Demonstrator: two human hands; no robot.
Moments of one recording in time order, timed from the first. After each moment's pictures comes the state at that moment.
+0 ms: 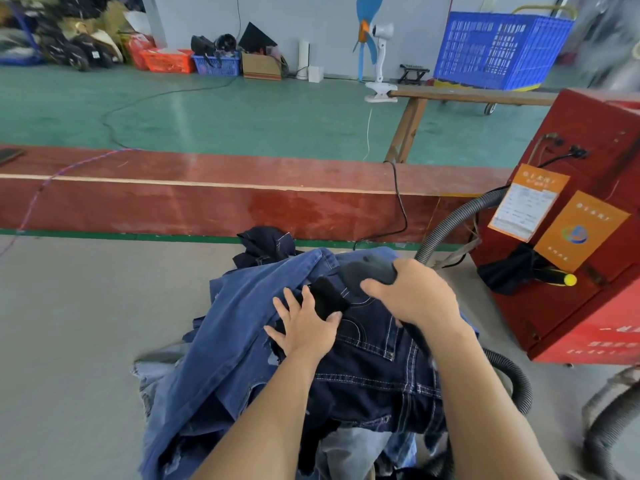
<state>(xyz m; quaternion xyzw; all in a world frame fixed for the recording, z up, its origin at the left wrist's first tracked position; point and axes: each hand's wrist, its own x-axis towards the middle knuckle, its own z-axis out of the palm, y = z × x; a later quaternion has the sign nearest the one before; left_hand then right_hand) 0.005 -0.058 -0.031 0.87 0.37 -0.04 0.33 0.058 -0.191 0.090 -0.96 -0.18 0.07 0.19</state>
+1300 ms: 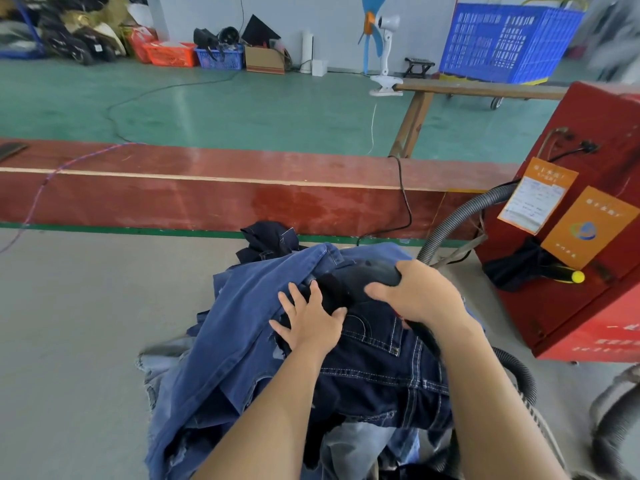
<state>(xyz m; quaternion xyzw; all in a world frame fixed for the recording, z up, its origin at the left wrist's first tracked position) 0.006 -0.060 -0.030 0.87 0.36 -0.04 0.33 0.062 -0.192 0.083 -0.96 -0.20 0.11 0.17</state>
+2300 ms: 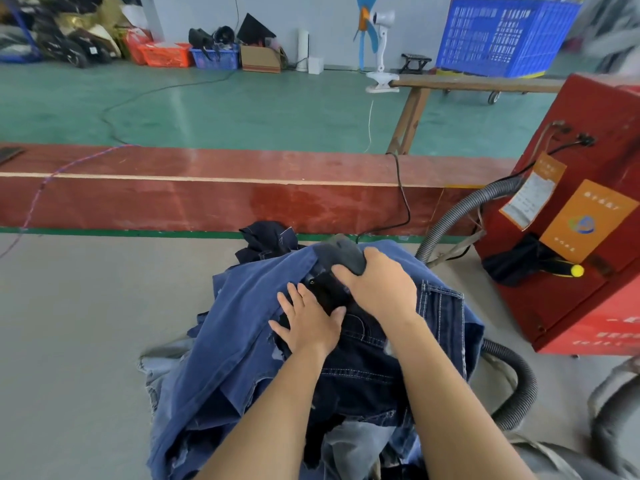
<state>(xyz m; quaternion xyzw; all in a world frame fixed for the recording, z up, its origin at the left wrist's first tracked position) -0.002 -0.067 -0.018 0.87 0.38 -0.04 0.32 0.051 -0.149 0.065 -0.94 -0.19 0.05 0.26</state>
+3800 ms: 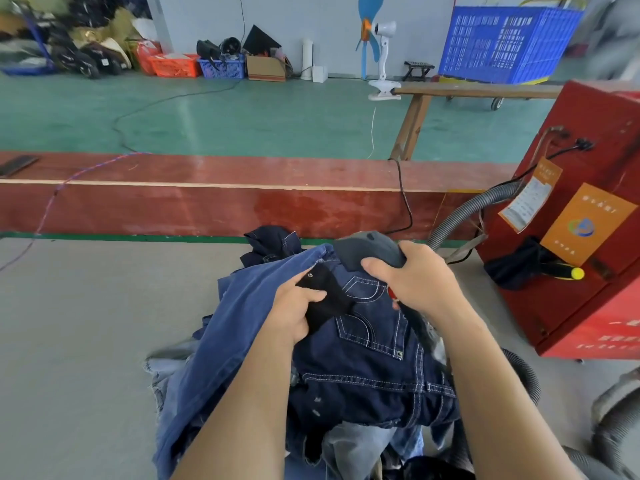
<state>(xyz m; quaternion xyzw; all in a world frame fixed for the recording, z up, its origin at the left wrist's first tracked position) -0.009 -0.034 0.021 0.46 0.30 0.09 0.83 0.053 -0.195 0.099 -0.91 -0.20 0.06 0.35</state>
